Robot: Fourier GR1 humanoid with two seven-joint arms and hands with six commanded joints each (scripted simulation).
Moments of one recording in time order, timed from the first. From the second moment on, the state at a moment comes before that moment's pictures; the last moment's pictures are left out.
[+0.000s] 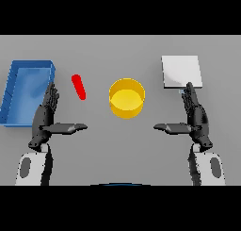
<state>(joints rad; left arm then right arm) 0.00 0.00 0.00 -1.57 0.00 0.00 0.00 0.00 0.00 0.00 -1.57 0.00 0.00 0.00</state>
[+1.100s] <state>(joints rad) -0.06 0.07 -0.07 -1.51 -0.13 -0.03 0.06 0.05 -0.06 0.12 -1.68 0.20 -0.02 -0.08</state>
